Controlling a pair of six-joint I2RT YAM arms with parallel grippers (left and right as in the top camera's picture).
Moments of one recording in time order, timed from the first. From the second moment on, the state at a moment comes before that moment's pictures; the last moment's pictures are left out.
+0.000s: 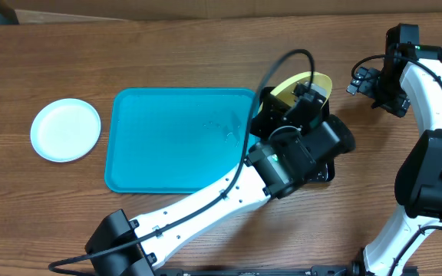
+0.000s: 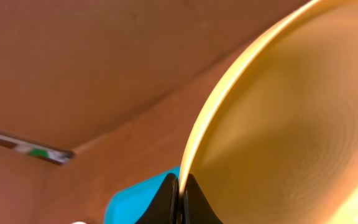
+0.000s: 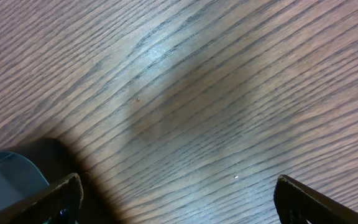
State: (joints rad) left arm -1.05 1.76 1.55 -0.60 -1.09 -0.07; right arm -0.15 2.03 1.69 -1.03 0.05 0.38
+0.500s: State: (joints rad) left arm -1.12 1.76 1.56 -0.51 -1.18 0.05; right arm -0.15 2.03 1.69 -1.03 0.05 0.38
